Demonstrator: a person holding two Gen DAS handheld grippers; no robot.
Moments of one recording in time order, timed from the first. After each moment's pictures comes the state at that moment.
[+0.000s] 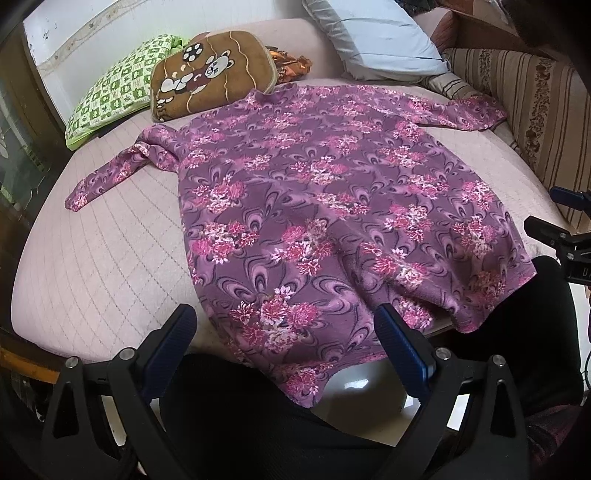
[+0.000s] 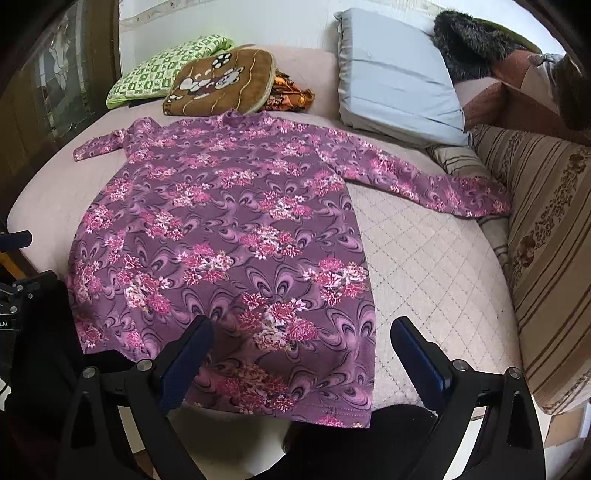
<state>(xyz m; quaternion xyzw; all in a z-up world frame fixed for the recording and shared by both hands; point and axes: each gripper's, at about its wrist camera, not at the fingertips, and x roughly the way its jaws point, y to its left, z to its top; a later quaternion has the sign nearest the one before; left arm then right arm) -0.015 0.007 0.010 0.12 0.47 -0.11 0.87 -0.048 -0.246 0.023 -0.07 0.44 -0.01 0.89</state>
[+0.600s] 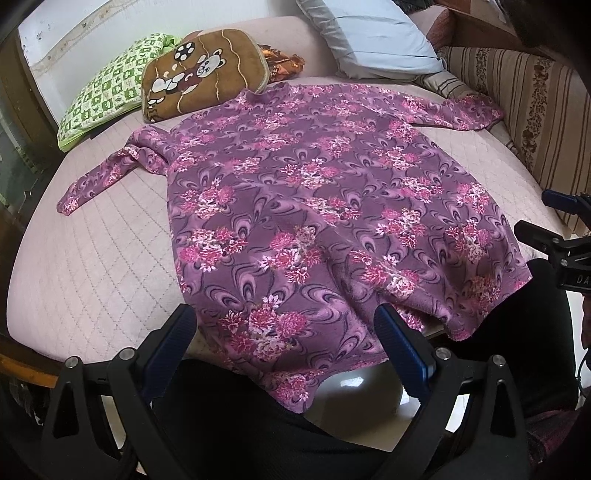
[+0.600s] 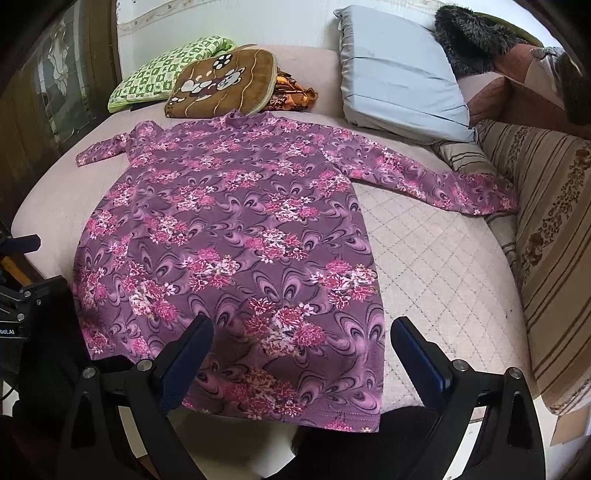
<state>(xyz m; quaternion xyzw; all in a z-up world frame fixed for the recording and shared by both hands) -0.006 -0.003 0.010 0.12 0.48 -0.12 0.86 -0.040 -0.246 0.021 -0.06 0.45 0.00 0.89</state>
